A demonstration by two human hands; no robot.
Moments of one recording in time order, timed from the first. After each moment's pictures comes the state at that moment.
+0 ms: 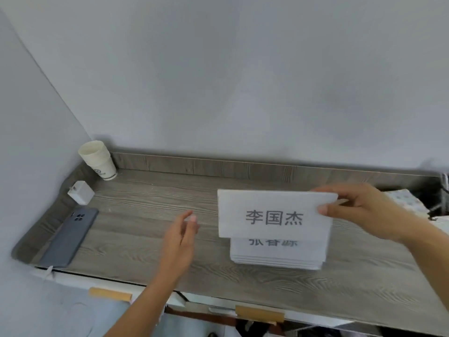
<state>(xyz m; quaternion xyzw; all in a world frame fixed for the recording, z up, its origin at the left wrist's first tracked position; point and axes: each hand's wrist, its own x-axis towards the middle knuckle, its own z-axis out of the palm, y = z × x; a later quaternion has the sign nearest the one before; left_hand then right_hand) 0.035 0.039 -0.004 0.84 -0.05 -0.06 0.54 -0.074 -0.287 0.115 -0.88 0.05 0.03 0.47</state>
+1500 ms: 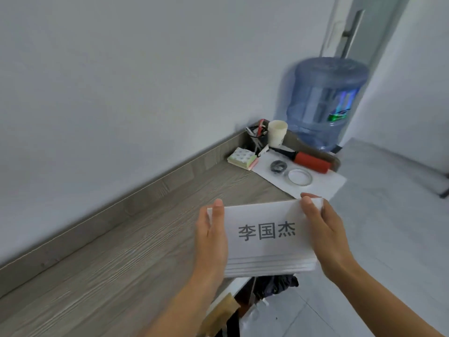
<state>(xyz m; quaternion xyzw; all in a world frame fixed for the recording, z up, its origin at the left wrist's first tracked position) -0.077 -0.109 0.085 0.66 -0.27 -0.38 0.60 -0.243 -0.179 0.072 -0.51 0.56 -0.44 0.48</state>
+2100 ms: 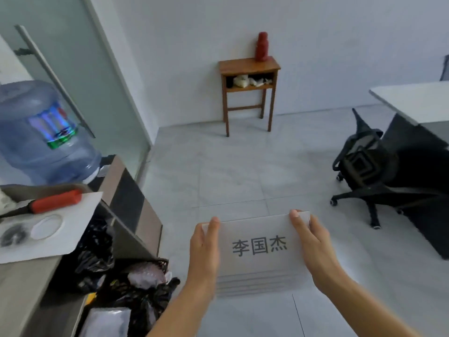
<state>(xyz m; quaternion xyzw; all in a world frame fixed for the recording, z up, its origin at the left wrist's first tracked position) -0.521 -0.092 0.051 0.52 -0.47 -0.65 0.30 -0.675 0.007 0.035 -0.16 0.71 -0.60 0.32</state>
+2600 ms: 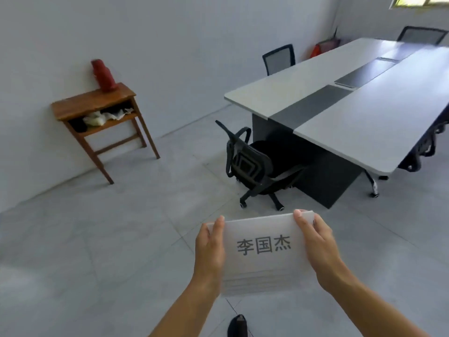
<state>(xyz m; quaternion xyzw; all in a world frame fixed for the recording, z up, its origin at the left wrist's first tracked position) -0.877 -0.077 0.036 0.36 -0.63 -0.68 0.07 -0.941 0.093 0.023 0.06 0.74 -0.66 0.11</state>
